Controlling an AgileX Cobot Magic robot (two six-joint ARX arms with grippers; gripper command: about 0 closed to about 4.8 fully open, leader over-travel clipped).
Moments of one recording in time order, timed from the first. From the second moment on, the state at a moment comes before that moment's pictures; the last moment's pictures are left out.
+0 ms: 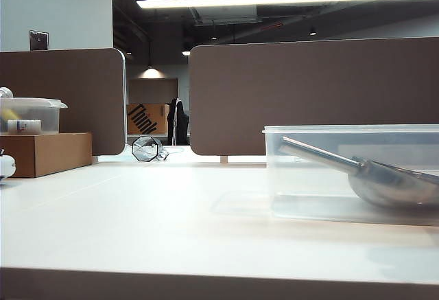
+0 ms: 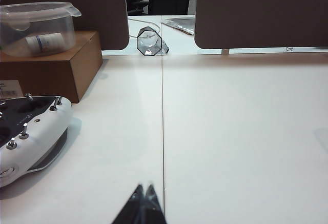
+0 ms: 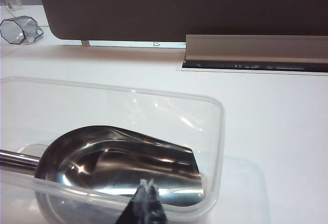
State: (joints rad) left arm -0.17 0.00 0.01 -0.01 -0.05 -0.01; right arm -0.03 0.00 0.00 -0.04 -0.11 0.08
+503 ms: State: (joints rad) left arm -0.16 0.00 0.01 0.03 -0.07 -0.02; right arm -0.03 0.00 0.00 -0.04 -0.11 0.08
